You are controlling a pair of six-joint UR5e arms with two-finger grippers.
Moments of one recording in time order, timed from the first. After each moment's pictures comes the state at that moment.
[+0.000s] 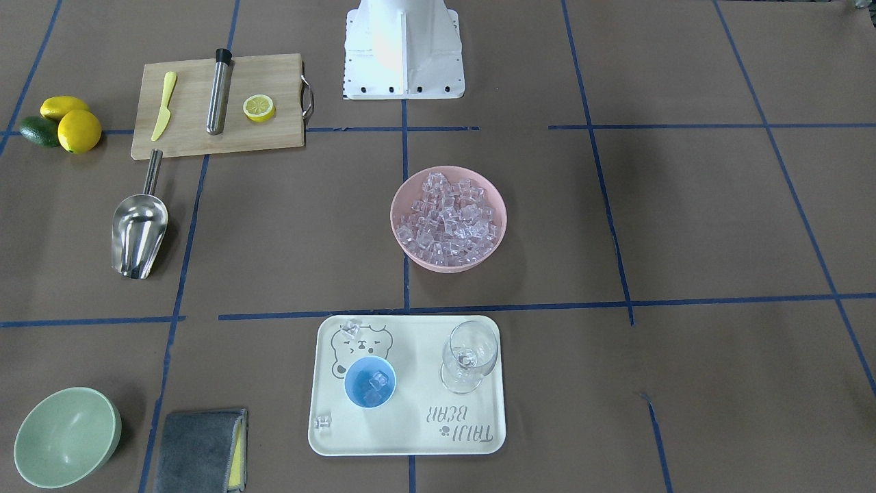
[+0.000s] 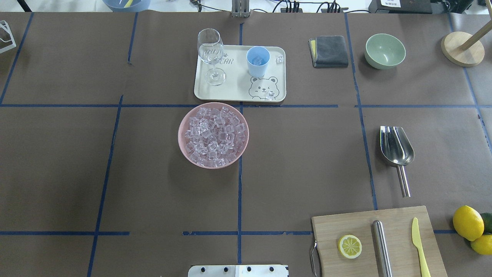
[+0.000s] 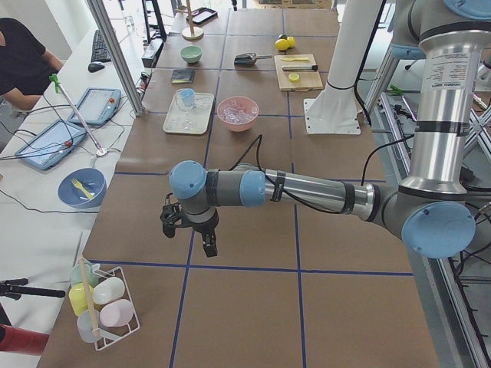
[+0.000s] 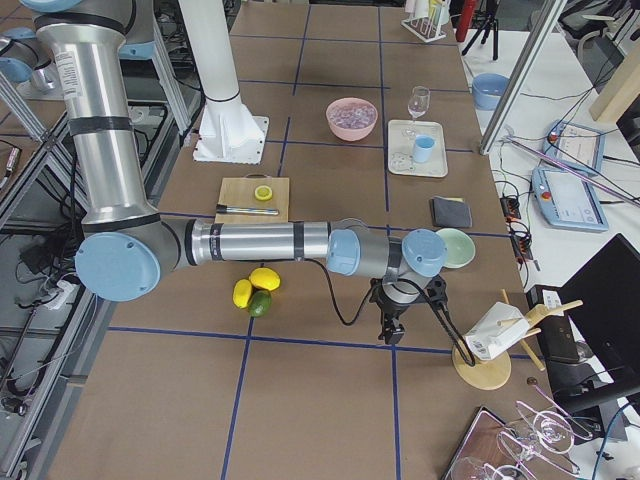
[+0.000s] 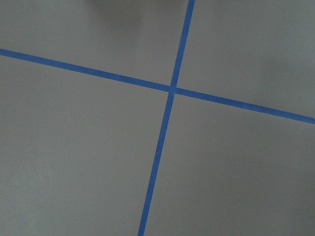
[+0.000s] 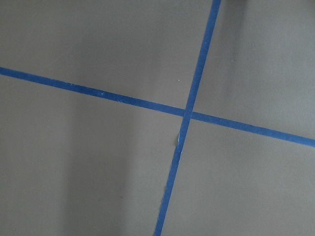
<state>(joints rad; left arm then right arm) -1.55 -1.60 -1.63 -1.48 -2.40 -0.20 1.51 -1.42 1.48 -1.74 2.35 -0.25</state>
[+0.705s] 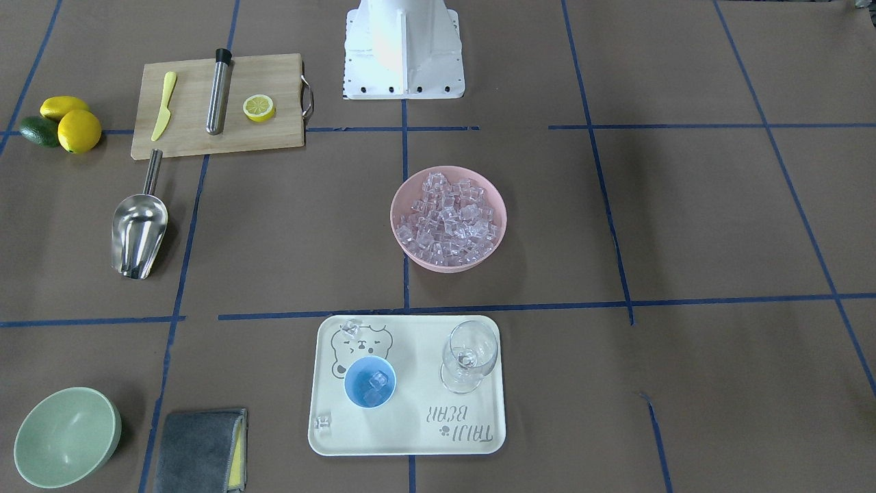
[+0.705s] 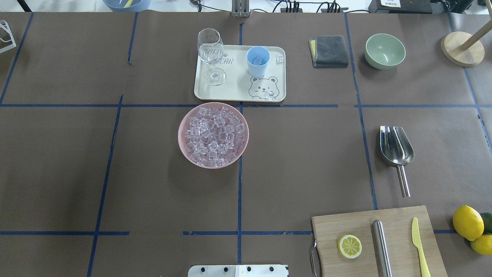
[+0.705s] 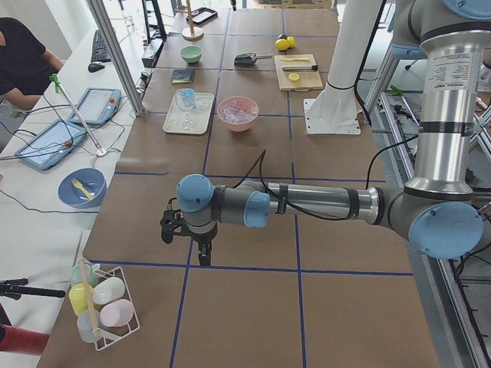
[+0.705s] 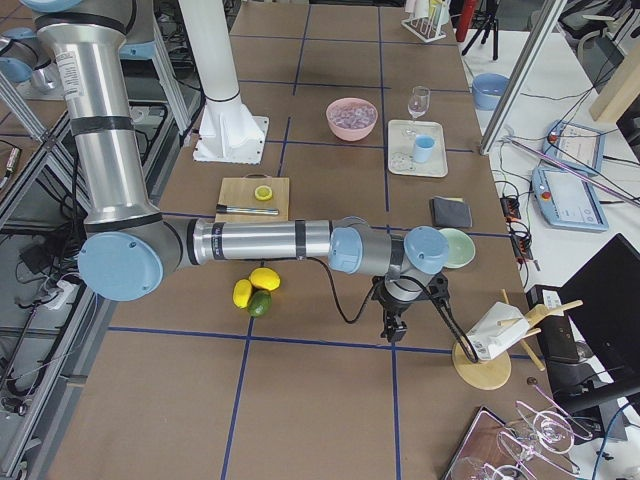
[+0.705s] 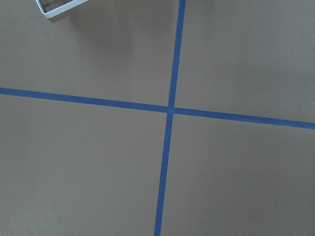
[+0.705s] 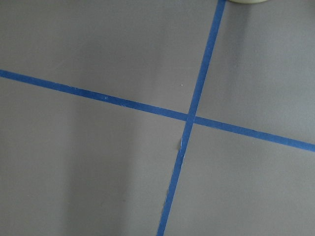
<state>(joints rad) -1.55 -1.58 -1.61 -1.63 -2.39 -0.18 1.51 -1.41 1.47 -1.74 2.35 -0.25</state>
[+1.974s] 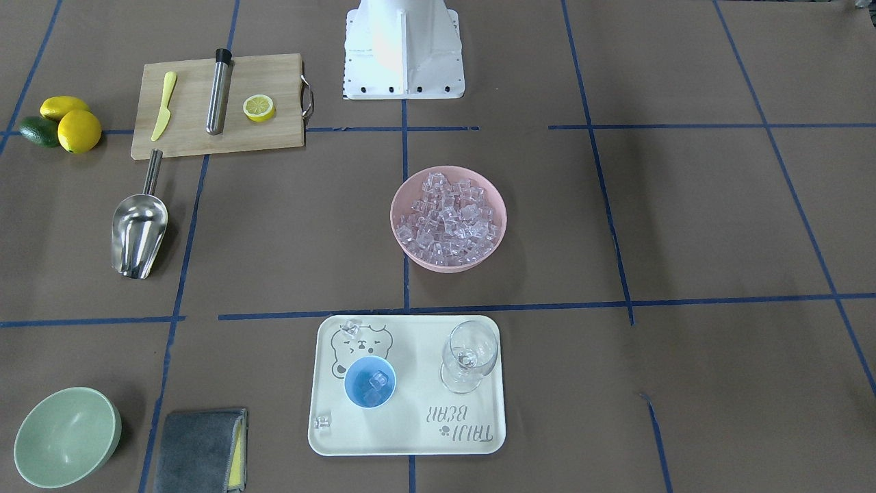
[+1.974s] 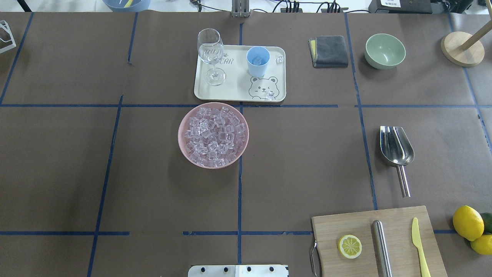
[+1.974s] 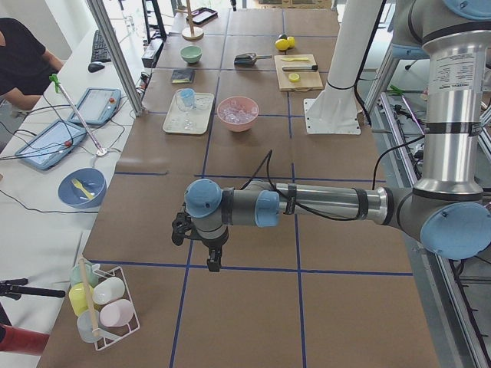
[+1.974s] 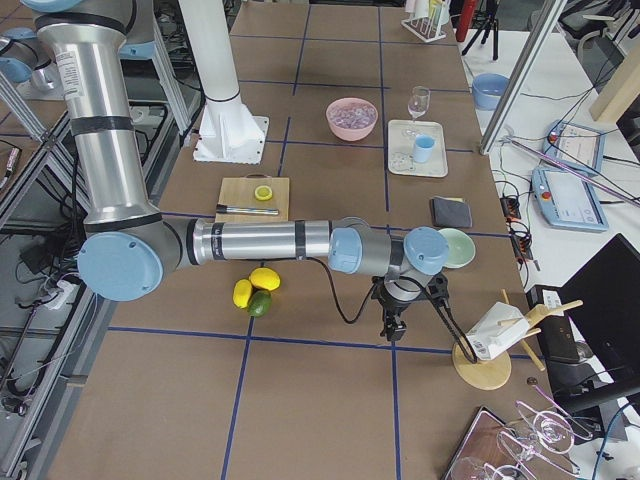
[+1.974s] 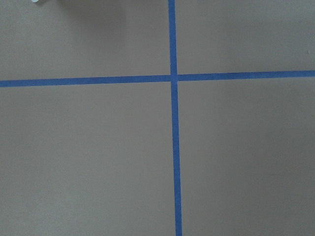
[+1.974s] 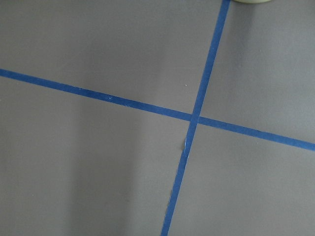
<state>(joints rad) -1.55 -1.53 -1.66 -1.52 -2.38 0.02 1.51 -1.41 1.48 -1.74 2.36 -0.25</state>
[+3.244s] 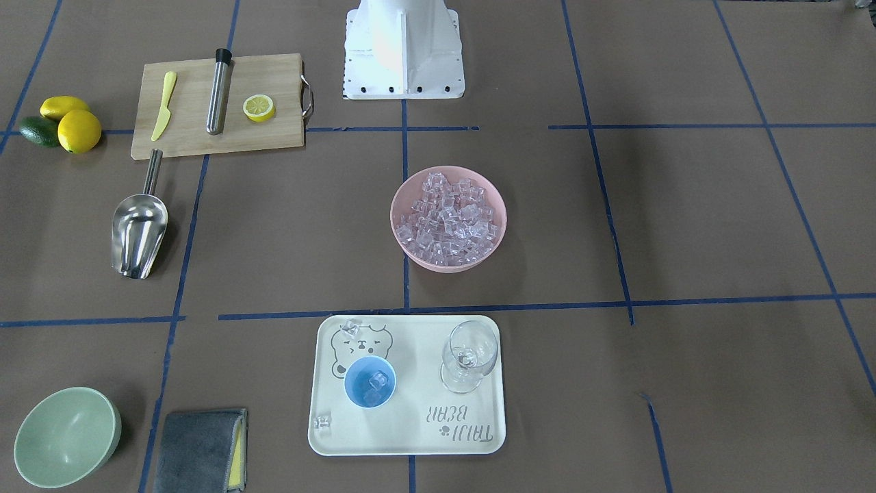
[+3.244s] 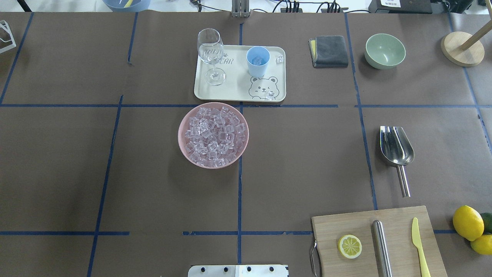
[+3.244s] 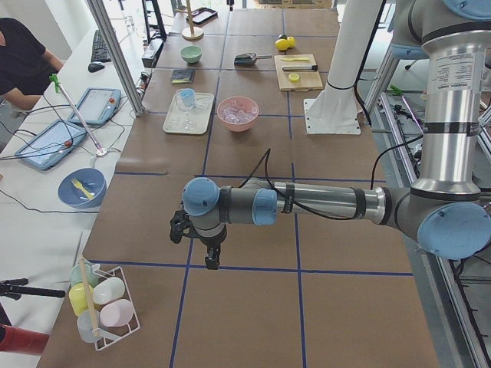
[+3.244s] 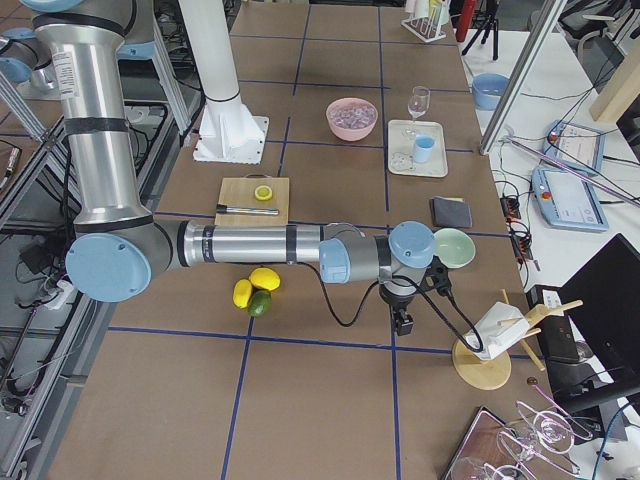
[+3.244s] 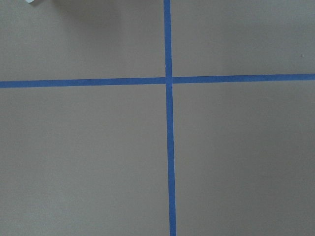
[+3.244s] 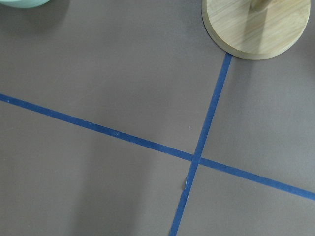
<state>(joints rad) -1.55 -1.54 -1.66 -1.52 -2.39 0.02 1.51 -1.45 1.49 -1.48 2.37 -0.16</state>
